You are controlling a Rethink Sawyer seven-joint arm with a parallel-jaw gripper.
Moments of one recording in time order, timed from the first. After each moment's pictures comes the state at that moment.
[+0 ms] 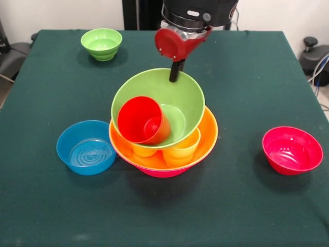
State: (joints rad) arm 0.15 -0.31 -0.62 1.36 0.68 0.73 3.28
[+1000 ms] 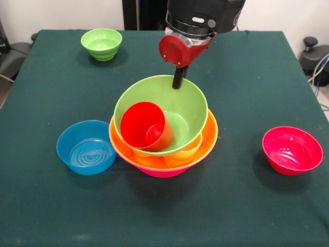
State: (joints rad) arm 0.15 -0.31 -0.60 1.36 0.68 0.70 3.28
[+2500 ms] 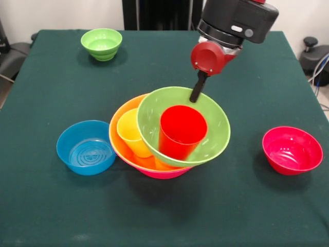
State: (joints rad) arm 0.28 -0.29 -0.60 1.45 0.68 0.35 3.28
